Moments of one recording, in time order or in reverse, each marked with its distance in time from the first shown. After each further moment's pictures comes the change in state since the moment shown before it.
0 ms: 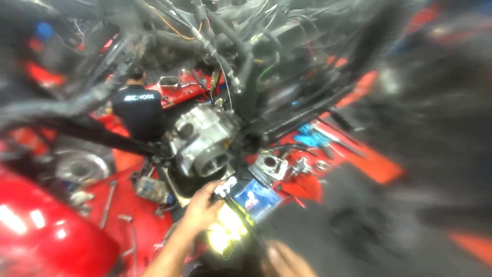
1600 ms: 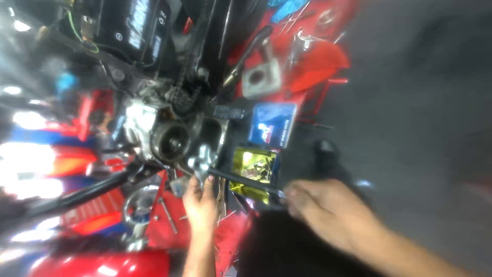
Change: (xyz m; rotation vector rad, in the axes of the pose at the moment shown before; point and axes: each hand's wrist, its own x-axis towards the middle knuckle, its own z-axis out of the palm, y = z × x) left_hand -0.038 0.012 0.039 0.314 0.254 -0.073; right_hand 0.002 0.077 0.013 0.000 0.427 -0.309
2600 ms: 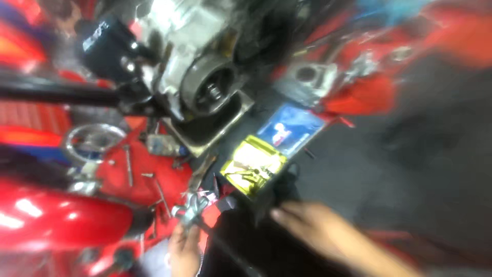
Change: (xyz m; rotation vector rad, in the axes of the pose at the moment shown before) left_hand -0.172 -0.117 -0.037 -0.459 0.291 -0.319; right_hand 0.036 0.019 0.012 -0.467 -0.834 0.217
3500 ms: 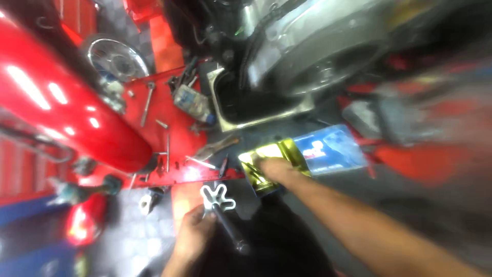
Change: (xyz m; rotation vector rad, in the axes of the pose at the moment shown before) left_hand -0.052 0.007 0.019 -0.226 -0.025 -0.543; right_hand 0.213 -0.002 0.037 -1.101 -0.498 0.060
